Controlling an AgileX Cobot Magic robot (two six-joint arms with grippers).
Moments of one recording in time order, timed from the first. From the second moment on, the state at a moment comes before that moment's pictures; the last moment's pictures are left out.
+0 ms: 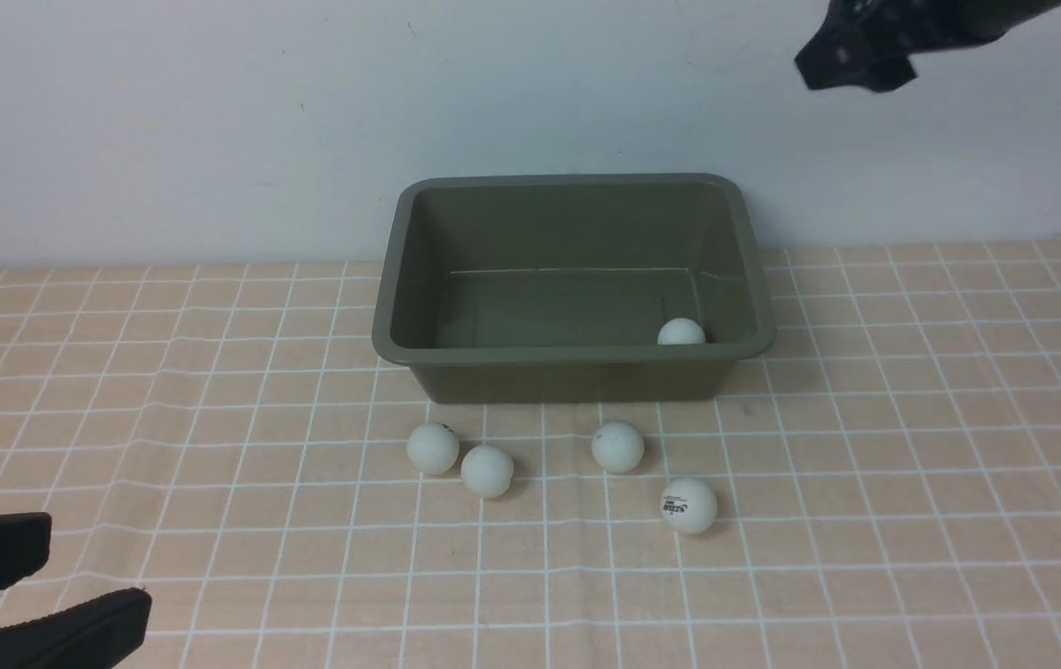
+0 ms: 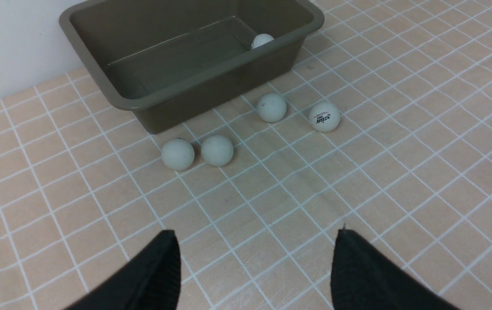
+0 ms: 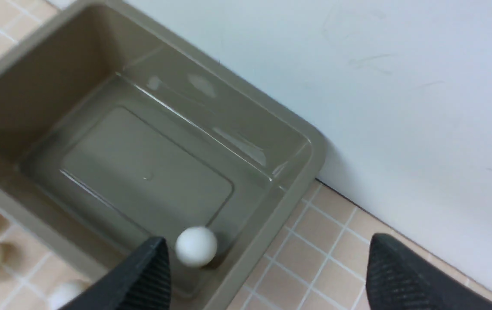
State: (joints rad) right arm 0.20 1.67 -1.78 0.25 1.04 -0.45; left arm 0.01 0.46 -0.72 -0.64 1.02 0.65
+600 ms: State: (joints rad) right arm 0.40 1.48 -1.00 0.42 0.70 -0.39; left arm 0.01 0.46 -0.72 -0.64 1.01 0.65
